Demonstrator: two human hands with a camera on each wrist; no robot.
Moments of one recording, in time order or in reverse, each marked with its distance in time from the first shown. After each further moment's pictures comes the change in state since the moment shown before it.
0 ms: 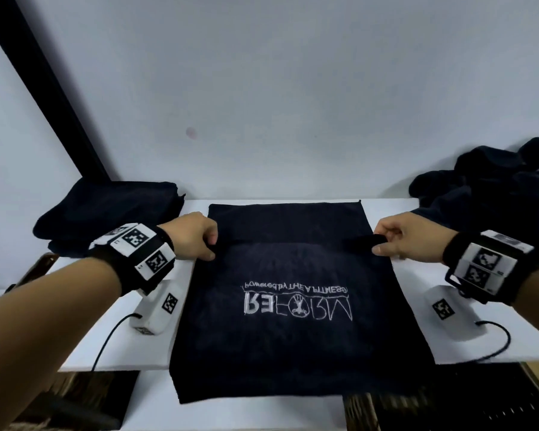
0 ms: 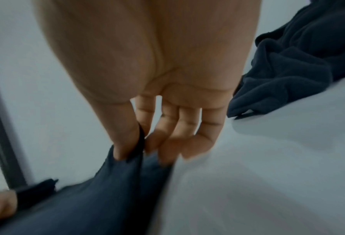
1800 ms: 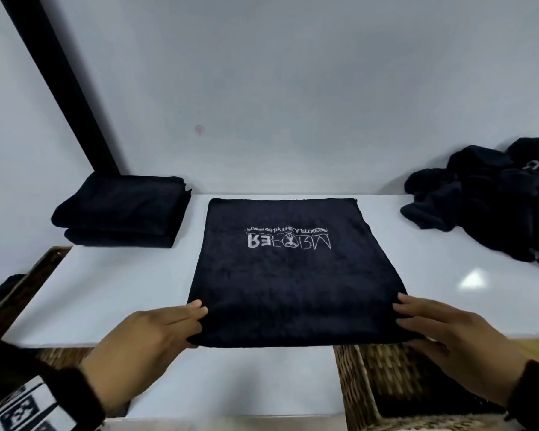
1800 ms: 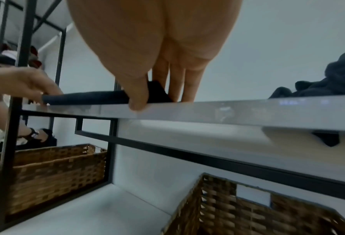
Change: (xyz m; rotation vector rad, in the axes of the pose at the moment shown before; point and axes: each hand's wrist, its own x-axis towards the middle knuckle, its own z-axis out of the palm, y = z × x) left_hand -0.176 -0.009 0.084 0.107 0.311 0.453; right_hand -0.167 0.014 0.079 -0.400 0.175 -0.362
